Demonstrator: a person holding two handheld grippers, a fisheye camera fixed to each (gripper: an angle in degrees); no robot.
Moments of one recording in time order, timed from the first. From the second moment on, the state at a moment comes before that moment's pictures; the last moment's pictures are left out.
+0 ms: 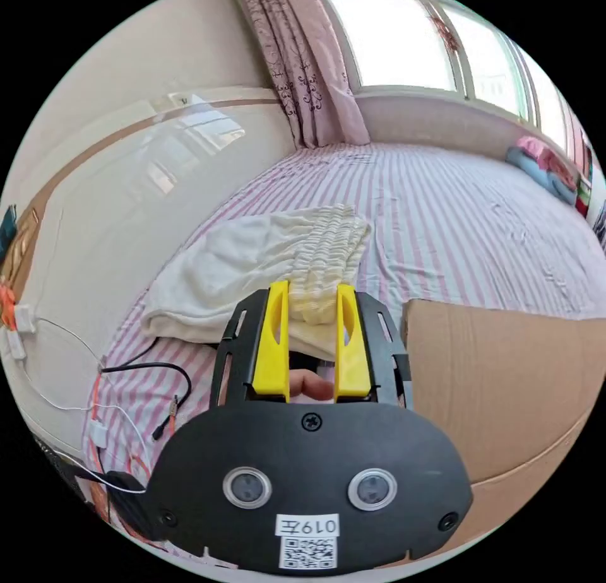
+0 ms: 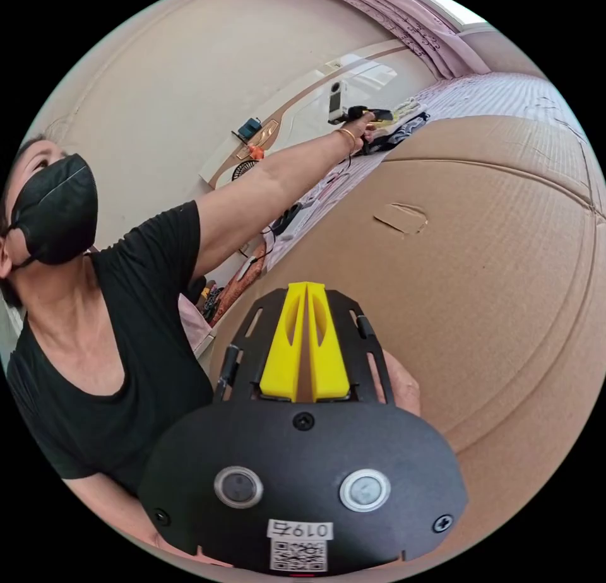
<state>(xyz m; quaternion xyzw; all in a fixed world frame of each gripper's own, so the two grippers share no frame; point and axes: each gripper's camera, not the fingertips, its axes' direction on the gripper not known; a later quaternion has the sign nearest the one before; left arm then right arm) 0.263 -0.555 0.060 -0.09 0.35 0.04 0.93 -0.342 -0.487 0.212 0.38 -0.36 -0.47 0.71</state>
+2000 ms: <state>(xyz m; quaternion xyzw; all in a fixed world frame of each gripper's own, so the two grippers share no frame) -0.162 -0.149 -0.332 -0.05 0.59 -0.08 0.81 -0.400 -0.021 0.407 0.60 -0.06 -0.44 0.67</state>
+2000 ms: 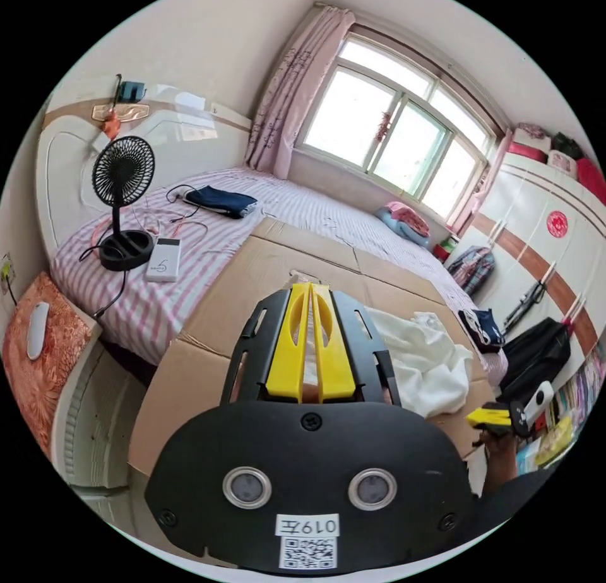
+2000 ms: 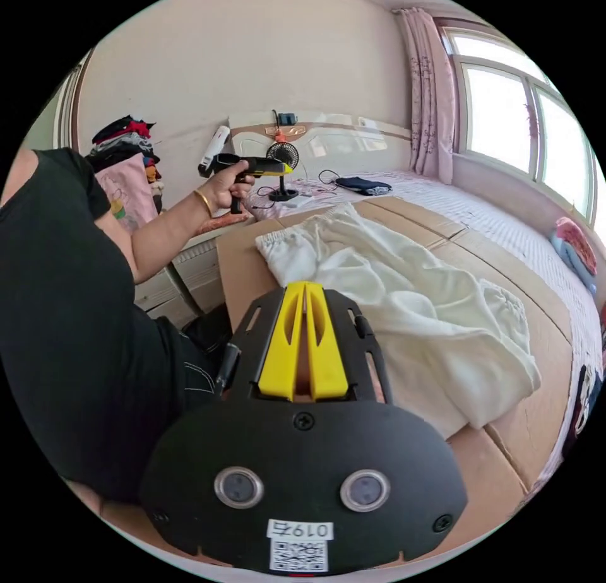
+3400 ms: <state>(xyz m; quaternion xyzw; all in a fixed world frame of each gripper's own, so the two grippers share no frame) -0.091 0.060 -0.300 -0.17 0.56 0.12 0.81 -0.595 -0.145 0.434 0.59 0.20 -0.33 0.71</state>
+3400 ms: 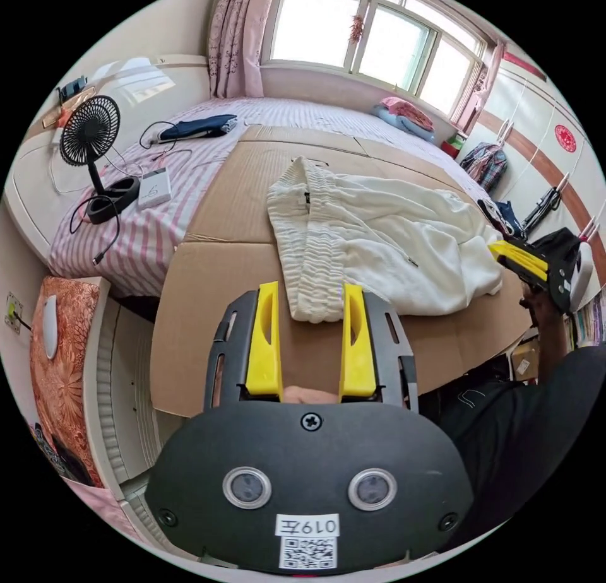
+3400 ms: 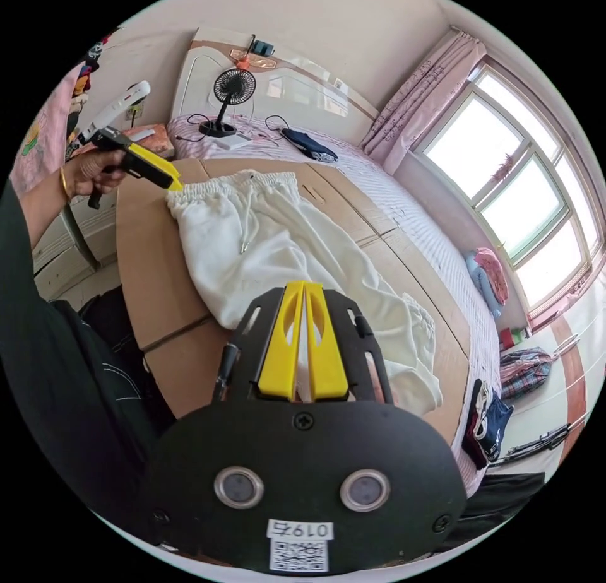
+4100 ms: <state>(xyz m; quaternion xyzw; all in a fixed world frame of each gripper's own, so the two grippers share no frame) -0.148 0.081 -0.229 -0.20 0.52 0.04 0.83 -0.645 -0.438 0.265 0.45 0.00 -0.44 0.78</state>
